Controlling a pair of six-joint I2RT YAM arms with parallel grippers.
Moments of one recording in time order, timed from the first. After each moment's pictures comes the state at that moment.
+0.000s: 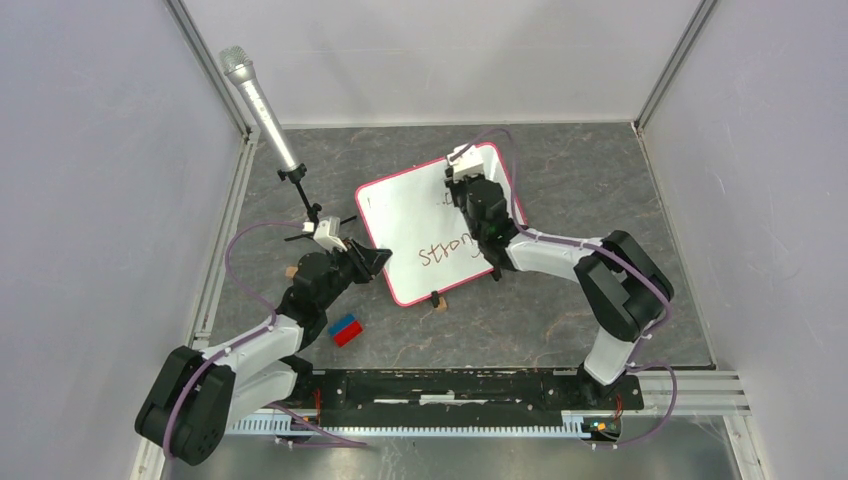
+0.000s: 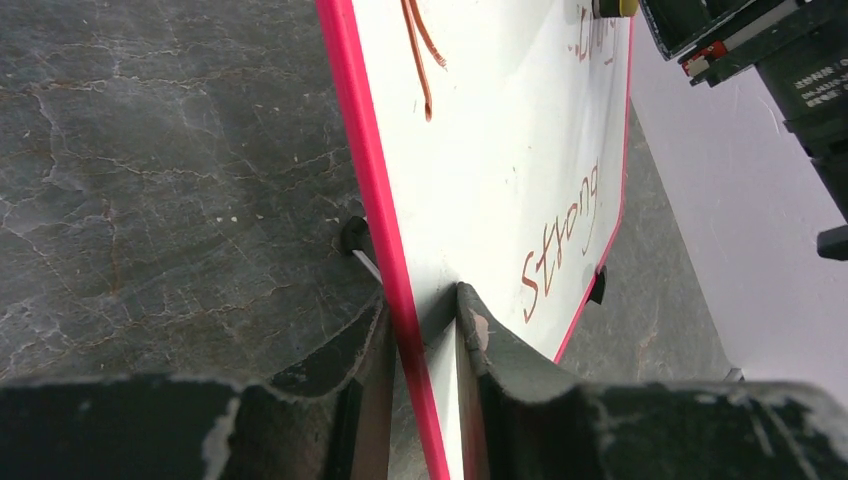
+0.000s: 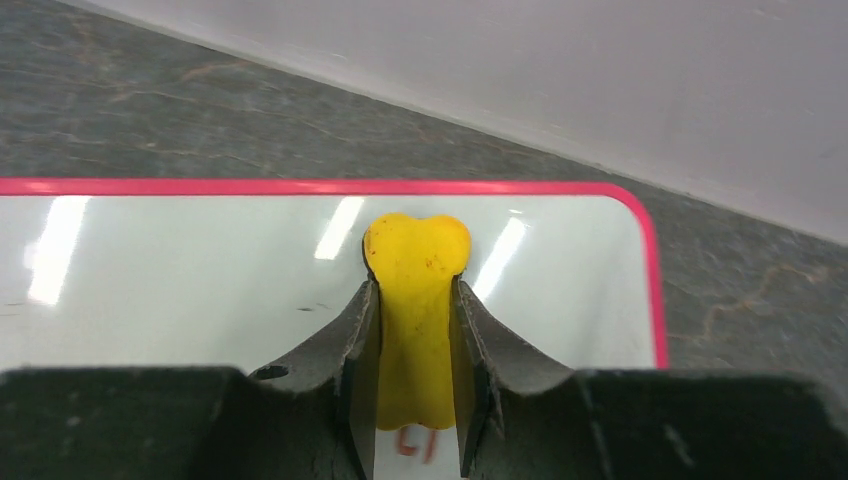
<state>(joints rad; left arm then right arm) -0.43 1.02 0.20 0.62 0.11 -0.69 0.73 1.76 1.00 0.71 0.46 -0.15</state>
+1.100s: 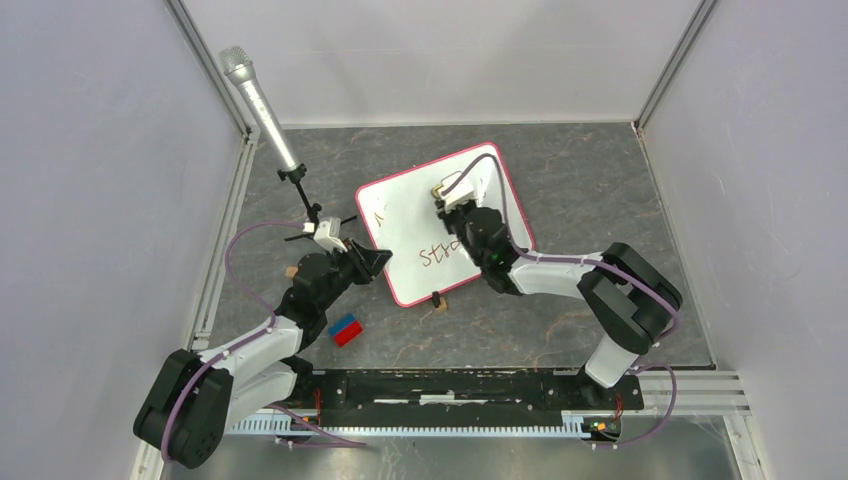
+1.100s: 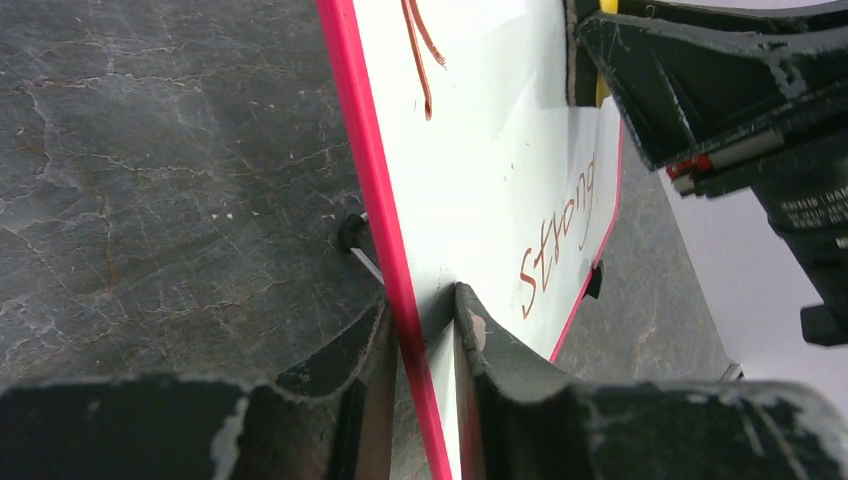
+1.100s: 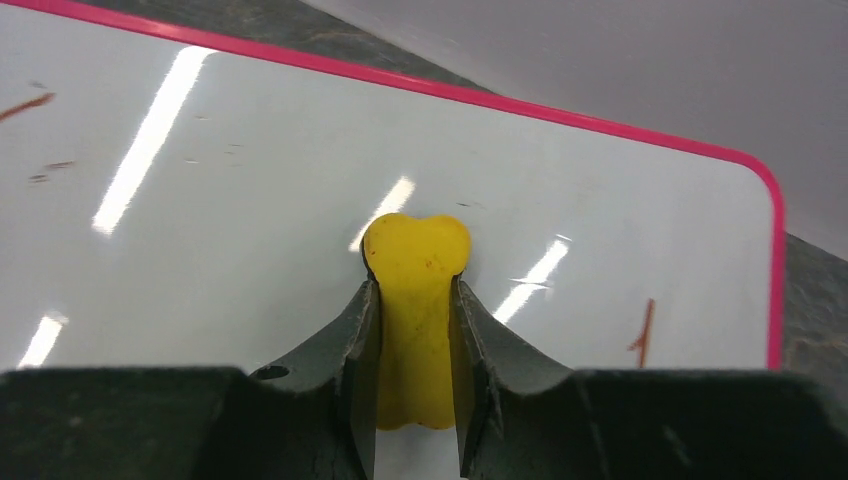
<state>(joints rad) -0.43 1.00 0.20 0.61 0.11 -0.69 0.82 1.70 0.83 0.81 0.36 -0.20</state>
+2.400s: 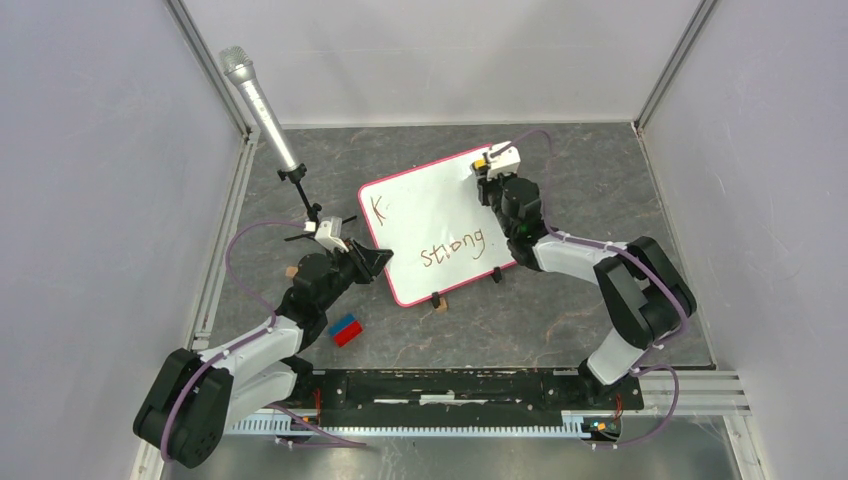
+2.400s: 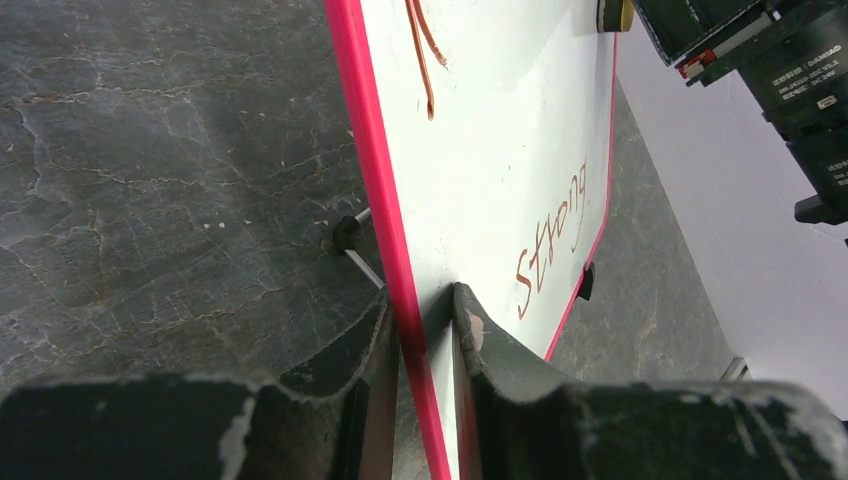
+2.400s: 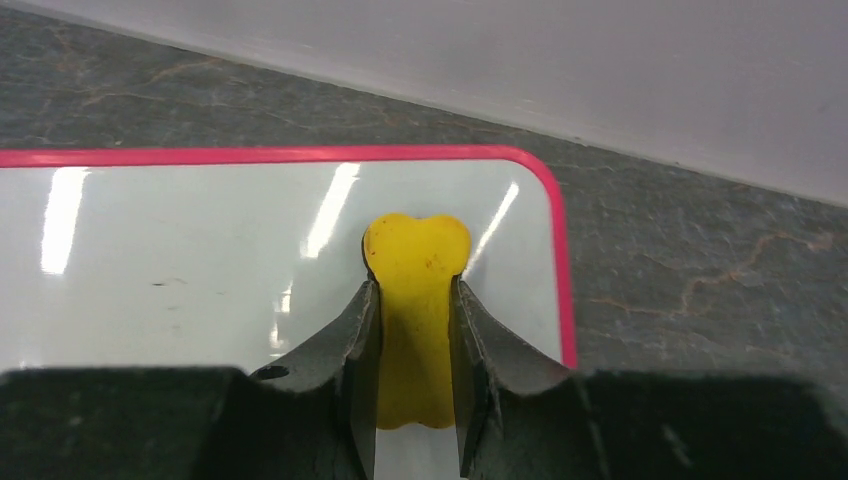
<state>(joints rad) -0.44 1.01 0.20 0.63 0.11 -0.67 0.56 1.67 0.86 0.75 0.28 -0.08</state>
